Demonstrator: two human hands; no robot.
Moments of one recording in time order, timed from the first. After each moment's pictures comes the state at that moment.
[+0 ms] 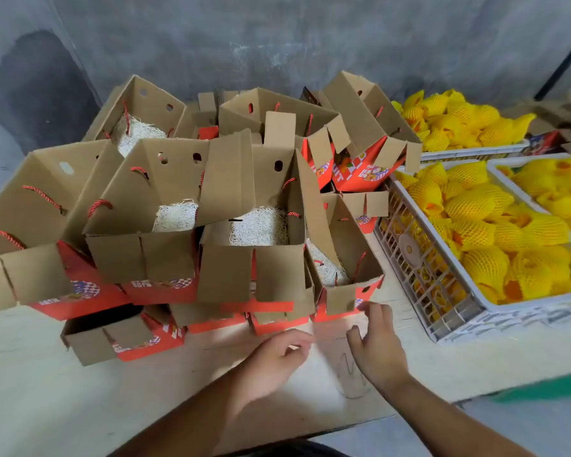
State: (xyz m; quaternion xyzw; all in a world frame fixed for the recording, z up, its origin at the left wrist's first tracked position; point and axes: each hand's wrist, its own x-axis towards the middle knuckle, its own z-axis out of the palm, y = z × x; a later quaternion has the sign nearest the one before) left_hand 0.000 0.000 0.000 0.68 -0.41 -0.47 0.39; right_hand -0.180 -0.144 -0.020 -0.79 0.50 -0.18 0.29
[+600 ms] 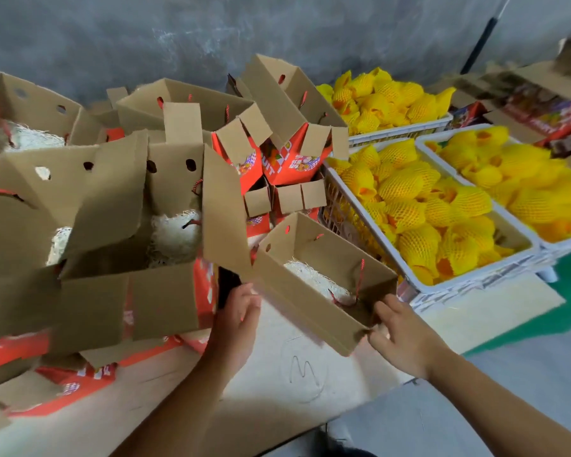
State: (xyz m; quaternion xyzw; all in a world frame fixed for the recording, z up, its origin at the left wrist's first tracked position) left_hand -0.013 -0.097 -0.004 0.73 -0.38 -0.32 0.48; right_hand -0.310 -0.240 0.013 -0.89 0.41 0.00 0.20
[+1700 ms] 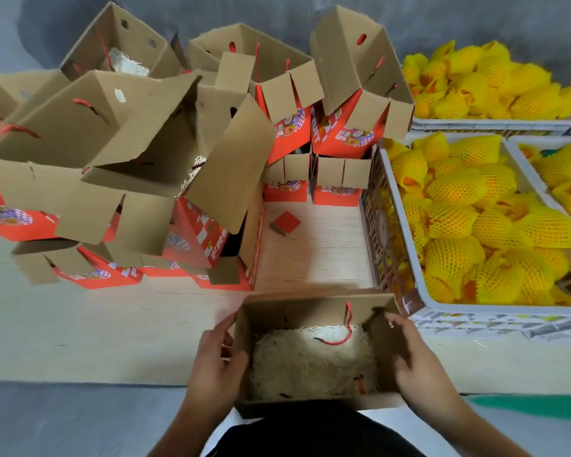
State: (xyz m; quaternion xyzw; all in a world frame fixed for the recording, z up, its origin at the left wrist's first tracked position) left_hand -0.146 -0.001 -0.026 0.84 -0.16 -0.23 0.47; right_hand -0.369 -0.243 0.012 -0.79 0.40 -0.07 0.46
